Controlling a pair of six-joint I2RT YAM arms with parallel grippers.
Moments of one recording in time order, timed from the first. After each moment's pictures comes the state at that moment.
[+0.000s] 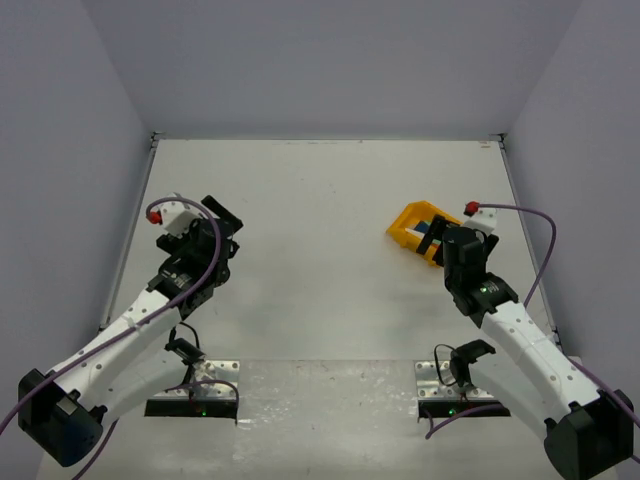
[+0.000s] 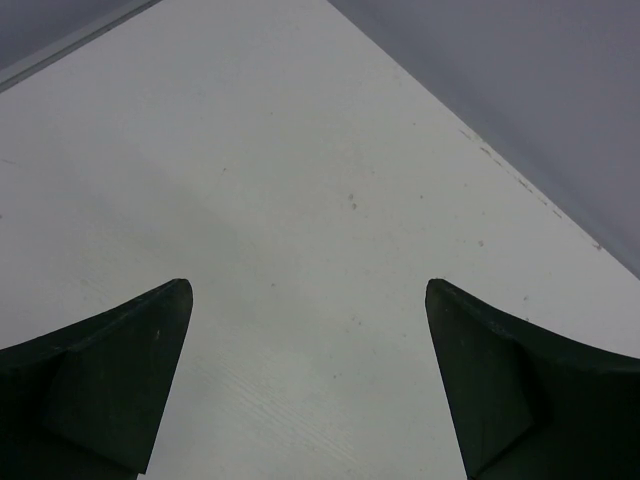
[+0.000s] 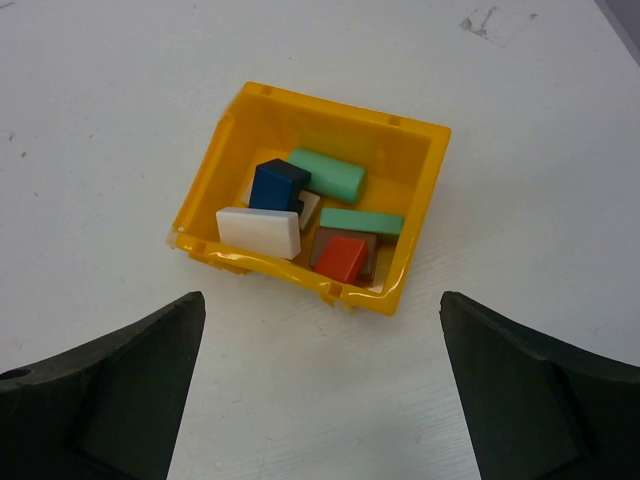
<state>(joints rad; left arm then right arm) -0.52 0.85 0.67 -0.30 -0.96 -0.84 0.36 0.81 0.49 -0.21 0.54 0.46</state>
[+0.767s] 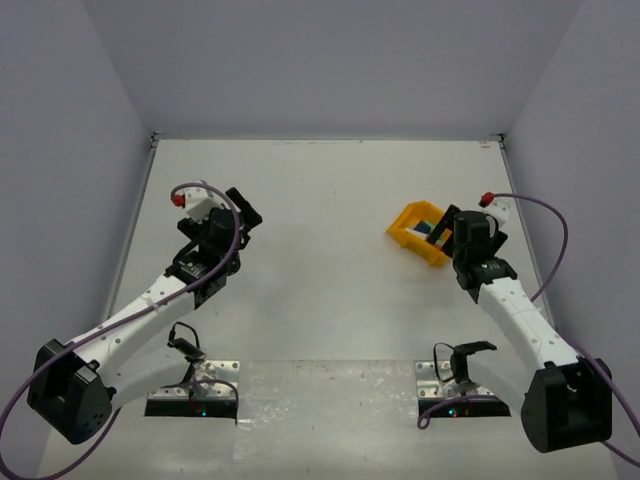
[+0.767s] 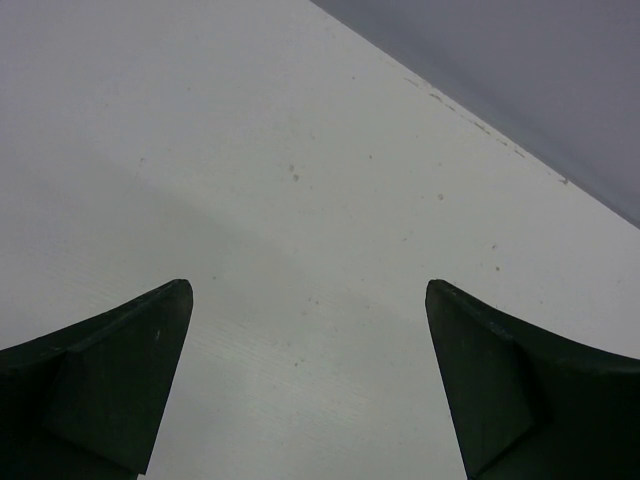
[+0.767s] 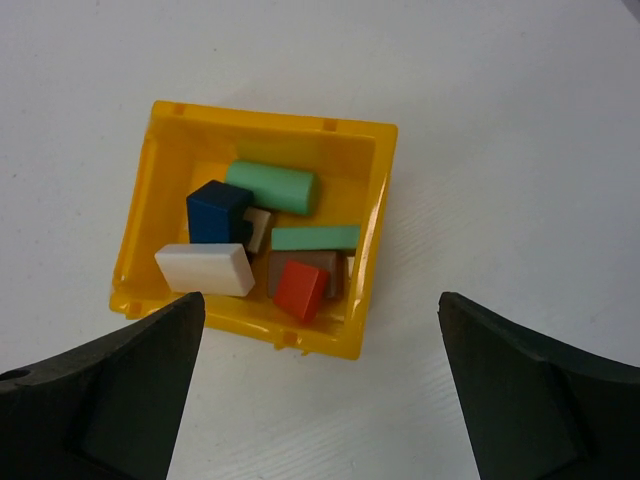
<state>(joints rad) -0.52 0.98 0.67 -0.10 -0.81 -0.72 0.17 0.99 0.54 -0.18 0.44 0.52</state>
